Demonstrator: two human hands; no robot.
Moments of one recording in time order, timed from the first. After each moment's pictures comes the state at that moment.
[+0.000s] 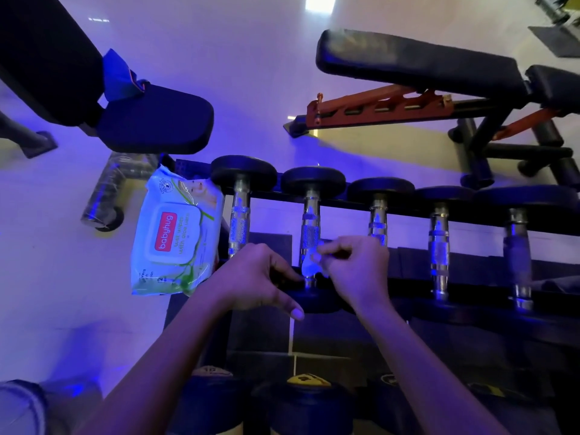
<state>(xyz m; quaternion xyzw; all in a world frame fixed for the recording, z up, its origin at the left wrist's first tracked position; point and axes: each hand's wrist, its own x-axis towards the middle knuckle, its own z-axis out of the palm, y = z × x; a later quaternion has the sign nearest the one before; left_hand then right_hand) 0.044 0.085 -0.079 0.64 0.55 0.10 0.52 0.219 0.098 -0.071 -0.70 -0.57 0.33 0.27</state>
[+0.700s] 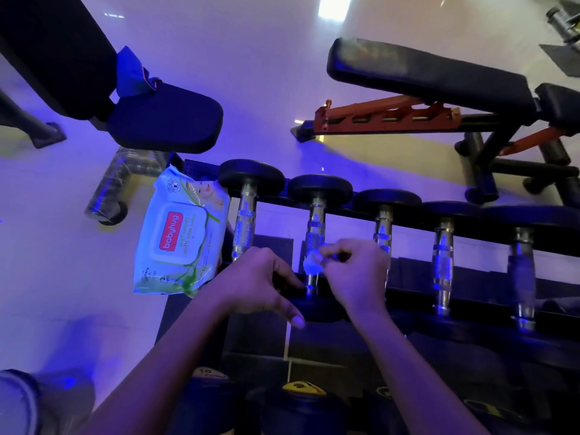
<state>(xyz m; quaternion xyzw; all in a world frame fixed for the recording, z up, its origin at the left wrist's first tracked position) 0.044 0.085 -0.077 0.63 0.56 0.10 0.53 0.210 0.105 -0.071 -0.71 -0.59 0.29 0.28</state>
